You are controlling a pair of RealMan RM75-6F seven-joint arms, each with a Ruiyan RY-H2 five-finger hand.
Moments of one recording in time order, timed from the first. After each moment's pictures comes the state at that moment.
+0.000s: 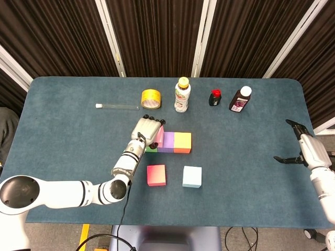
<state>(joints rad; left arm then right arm) -1.39 -1.53 -0.27 -1.51 0.14 0.92 0.84 0.34 -0.89 0.20 -1.72 -1.10 0.98 0.28</state>
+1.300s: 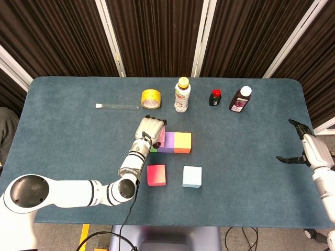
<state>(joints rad) -1.45 -1.57 -0.29 -1.48 0.02 0.96 0.92 0.34 -0.89 0.21 -1.70 -1.09 0.97 0.29</state>
